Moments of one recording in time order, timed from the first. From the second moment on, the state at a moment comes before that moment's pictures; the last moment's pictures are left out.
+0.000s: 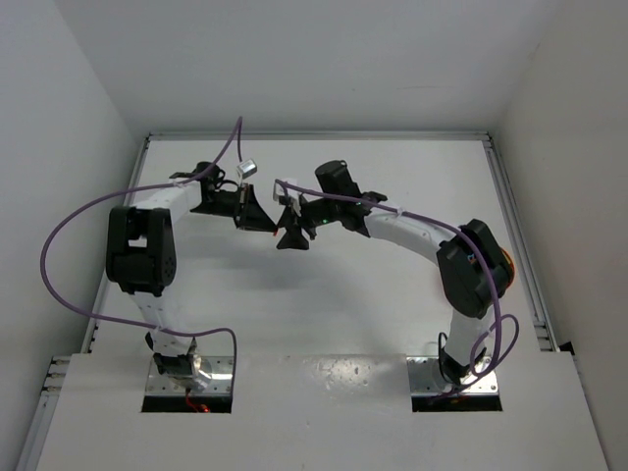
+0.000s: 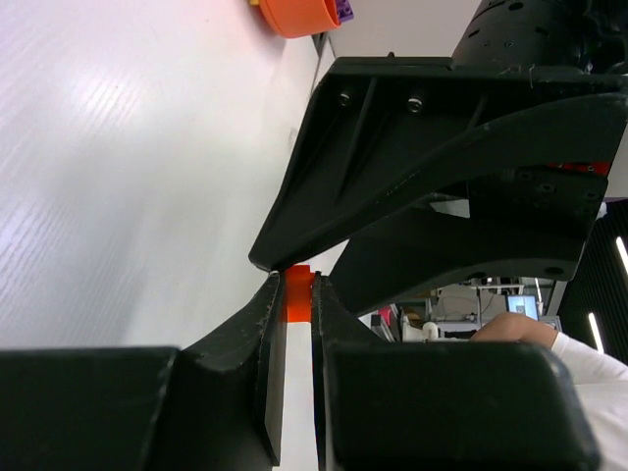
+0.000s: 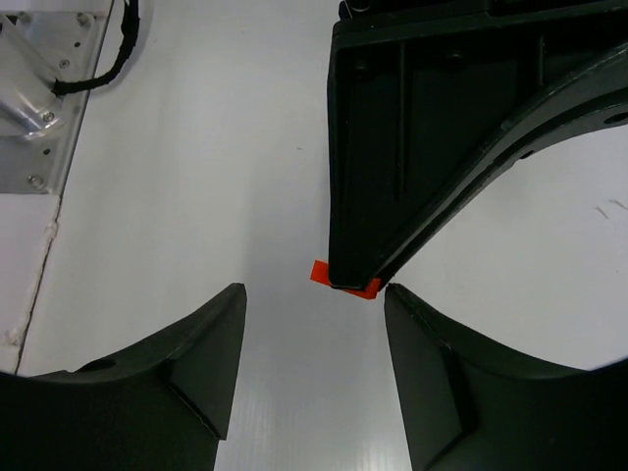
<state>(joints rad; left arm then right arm) -0.05 1.87 1.30 -0.80 1.41 0.16 0.68 1.84 1.30 -0.07 -0.81 -0.47</state>
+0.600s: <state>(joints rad) -0.05 1.84 1.29 -0.80 1.38 0.17 0.69 1.84 1.29 0.02 -0.73 -0.32</state>
